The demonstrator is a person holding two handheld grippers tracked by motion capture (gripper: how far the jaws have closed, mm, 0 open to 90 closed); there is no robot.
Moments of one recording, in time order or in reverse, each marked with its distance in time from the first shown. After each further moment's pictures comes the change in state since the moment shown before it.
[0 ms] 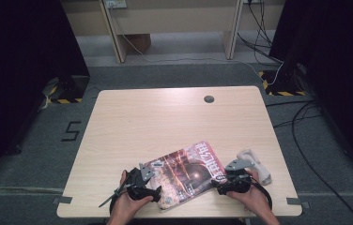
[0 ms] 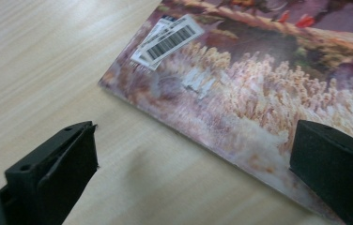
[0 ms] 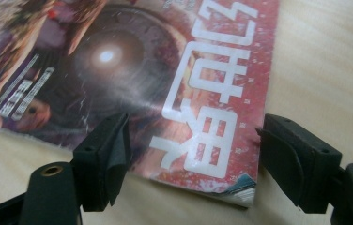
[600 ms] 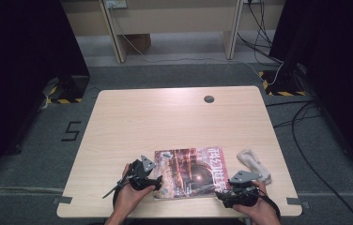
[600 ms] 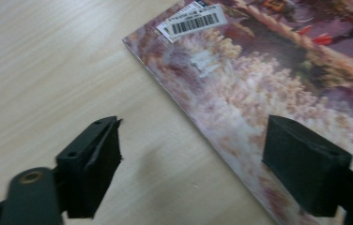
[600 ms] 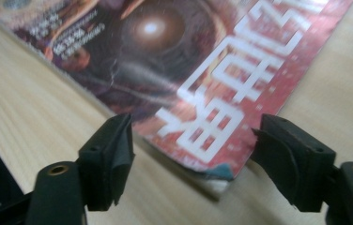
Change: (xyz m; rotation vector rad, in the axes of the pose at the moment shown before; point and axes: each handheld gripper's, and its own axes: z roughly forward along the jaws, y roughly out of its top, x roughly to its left) left arm 0.007 0.014 0.007 -0.035 -0.040 -0.031; right arm 0.012 -0.022 -0.025 -0.015 0.039 -0.021
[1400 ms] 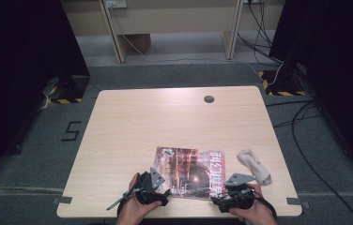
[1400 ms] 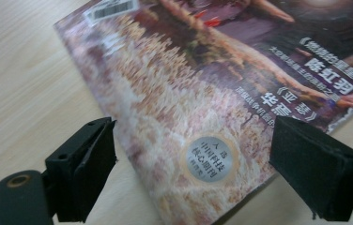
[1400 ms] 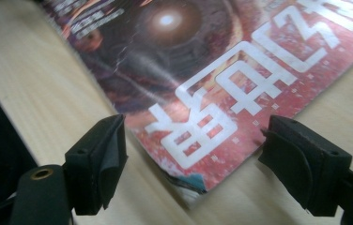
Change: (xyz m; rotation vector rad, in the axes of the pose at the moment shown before) left arm -0.031 -0.012 -0.012 -0.007 -0.026 0.105; right arm 0.017 0.000 0.007 0.047 0.058 -0.037
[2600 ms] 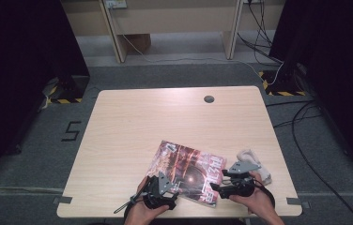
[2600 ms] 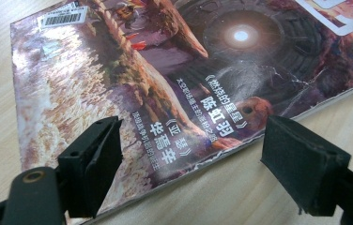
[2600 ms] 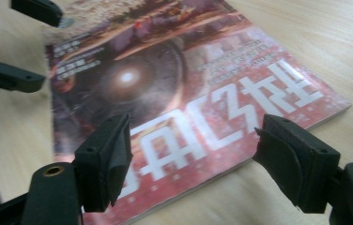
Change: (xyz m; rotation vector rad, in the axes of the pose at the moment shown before) left arm -0.030 0.005 0.003 -0.060 -0.081 0.059; right arm -0.031 0.022 0.002 -0.129 0.026 0.021
